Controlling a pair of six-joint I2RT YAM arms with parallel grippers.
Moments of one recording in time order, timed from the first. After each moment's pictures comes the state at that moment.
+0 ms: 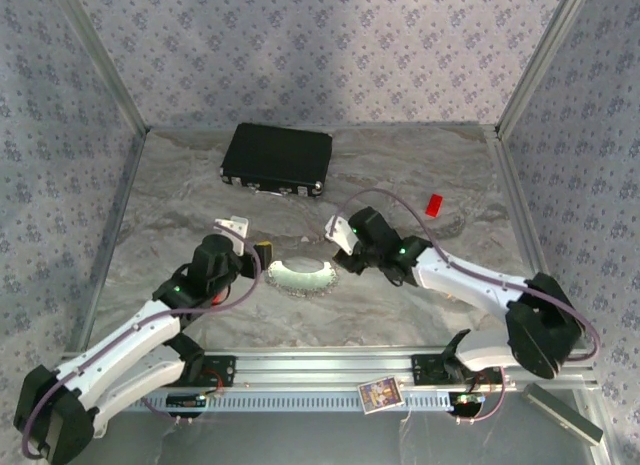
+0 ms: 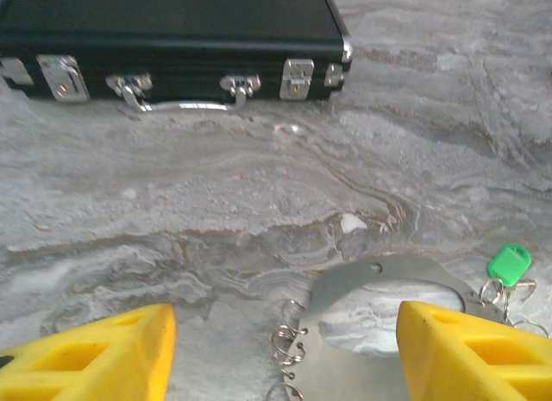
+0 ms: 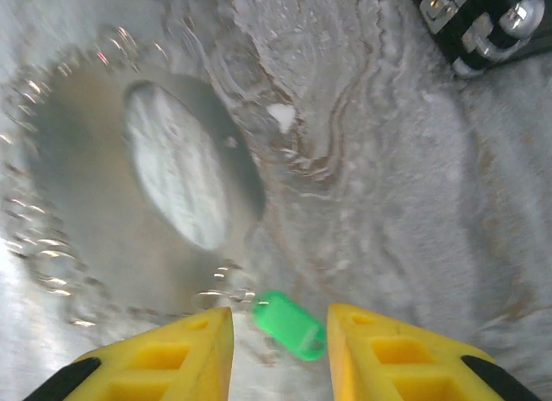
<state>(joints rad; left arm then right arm) -0.64 0.82 0.46 -0.16 -0.17 -0.30 0.79 1.32 0.80 -0.27 -0.02 -0.22</state>
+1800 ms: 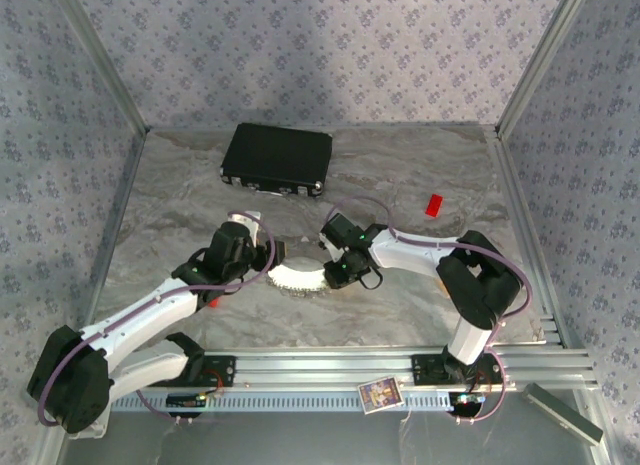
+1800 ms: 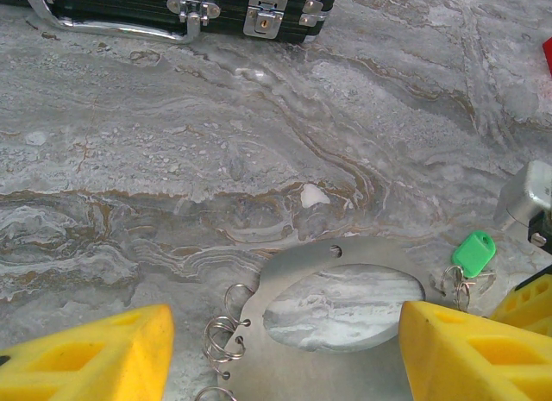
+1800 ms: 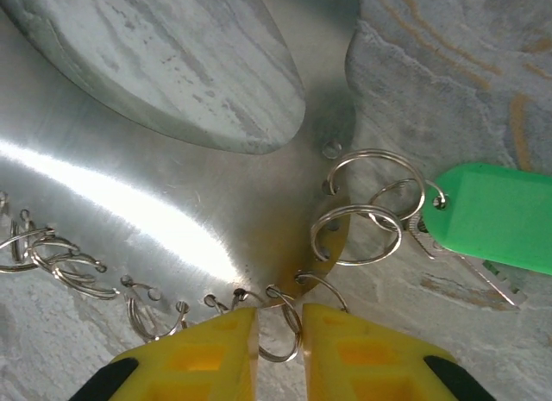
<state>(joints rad) -0.63 1.03 0.53 -0.13 -0.07 -0.43 0.81 1.72 1.01 -0.56 -0.17 0.30</state>
